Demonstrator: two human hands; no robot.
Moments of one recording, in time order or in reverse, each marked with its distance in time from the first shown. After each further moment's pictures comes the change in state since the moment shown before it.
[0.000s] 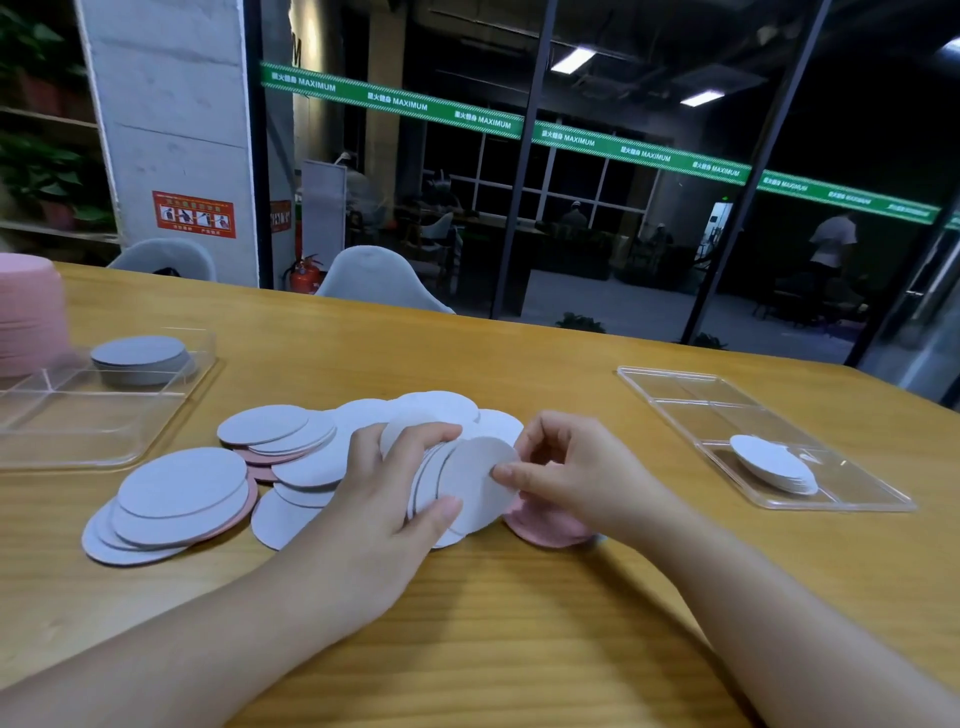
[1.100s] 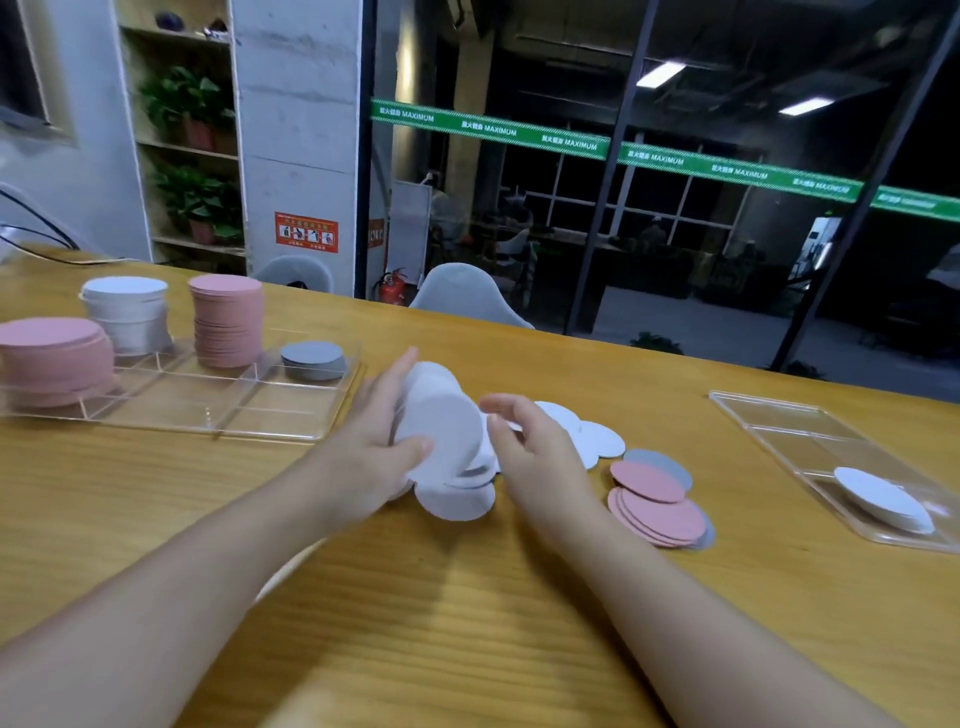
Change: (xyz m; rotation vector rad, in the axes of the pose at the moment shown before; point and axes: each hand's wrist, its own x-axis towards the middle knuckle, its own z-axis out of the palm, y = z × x) left_hand -0.032 -0.021 -0.097 -0.180 0.194 -0.109; right_hand 0.021 -0.058 0.110 0.033 0.135 -0.123
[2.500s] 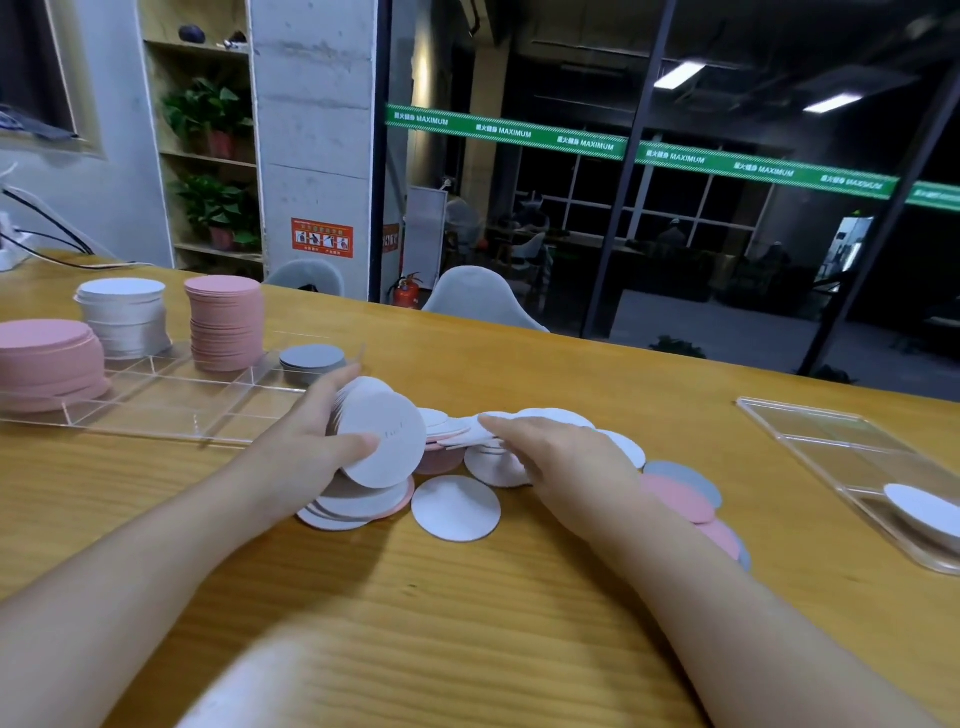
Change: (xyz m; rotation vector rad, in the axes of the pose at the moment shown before) left_hand 0.016 -0.034 -0.032 0.021 0.128 -0.176; right_hand 0.021 0.025 -0.027 -0.749 -0.228 -0.372
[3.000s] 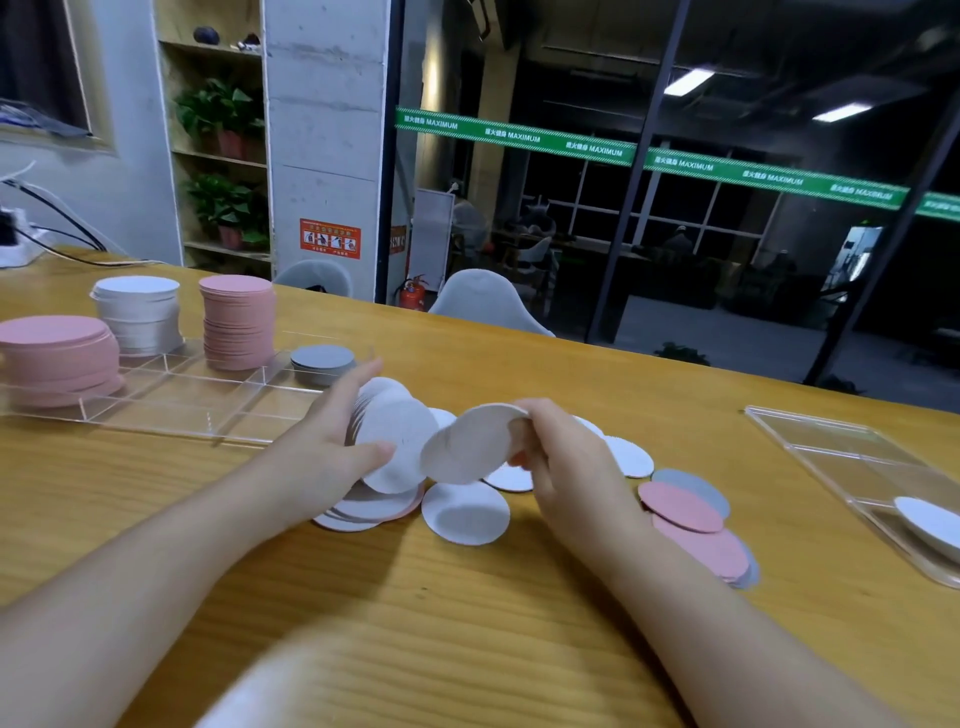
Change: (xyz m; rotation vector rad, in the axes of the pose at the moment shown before) left_hand -0.005 0.006 0.000 0.119 -0.050 0.101; right_hand -0.002 -0.023 0.000 0.392 0.232 0.076
